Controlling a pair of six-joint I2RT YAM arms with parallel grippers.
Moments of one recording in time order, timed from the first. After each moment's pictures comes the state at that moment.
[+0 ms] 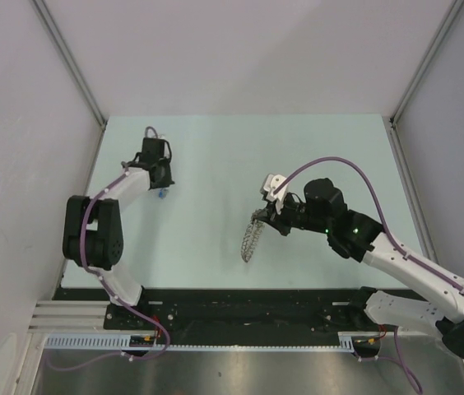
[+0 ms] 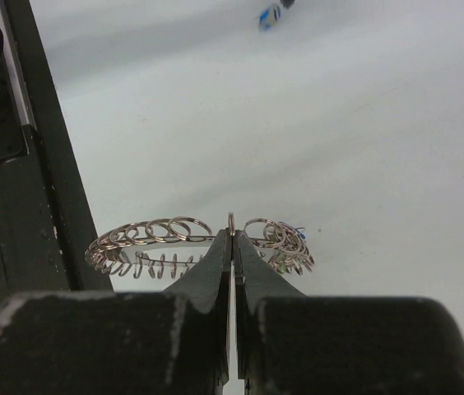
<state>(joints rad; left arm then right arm) -0.11 1.73 1.14 -0.32 -0.17 -0.21 0.83 1.02 0.91 -0.26 -0.30 -0.21</state>
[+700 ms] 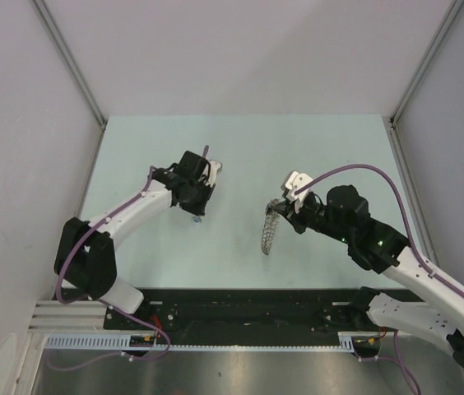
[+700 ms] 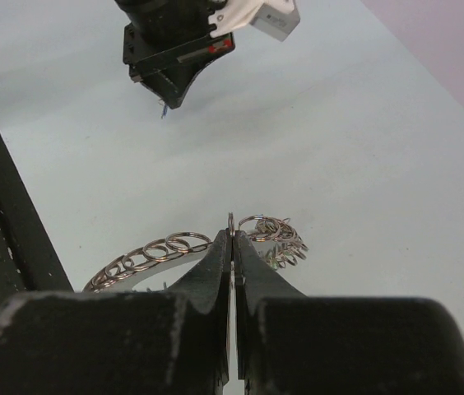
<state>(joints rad) -0.51 1.52 1.15 -0.71 0.04 -0.07 0.83 0.85 0.91 -0.32 -0.11 -0.21</state>
